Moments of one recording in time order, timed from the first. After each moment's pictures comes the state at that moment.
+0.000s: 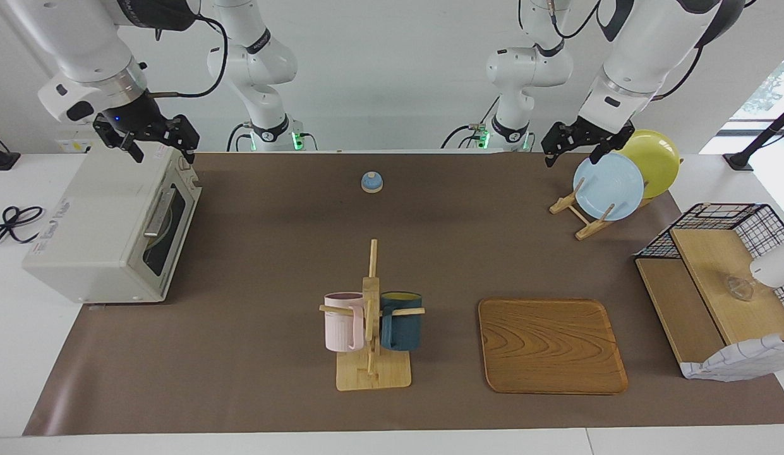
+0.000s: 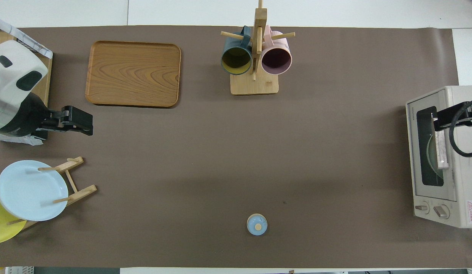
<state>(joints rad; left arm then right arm) -0.11 -0.02 -0.11 -1.57 -0.04 1.46 -0.23 0.01 0.00 -0.06 -1.52 -0.04 1.42 -0.03</state>
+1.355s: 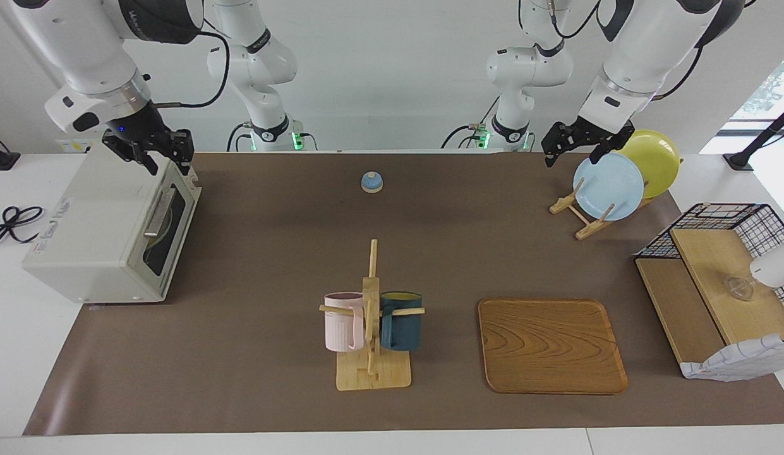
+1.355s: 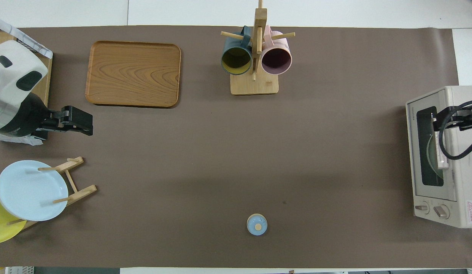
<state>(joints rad) -0.11 -0.02 -0.11 -1.57 -0.04 1.46 -0.23 0.00 -0.04 -0.06 -1.67 -0.04 1.56 -0.05</state>
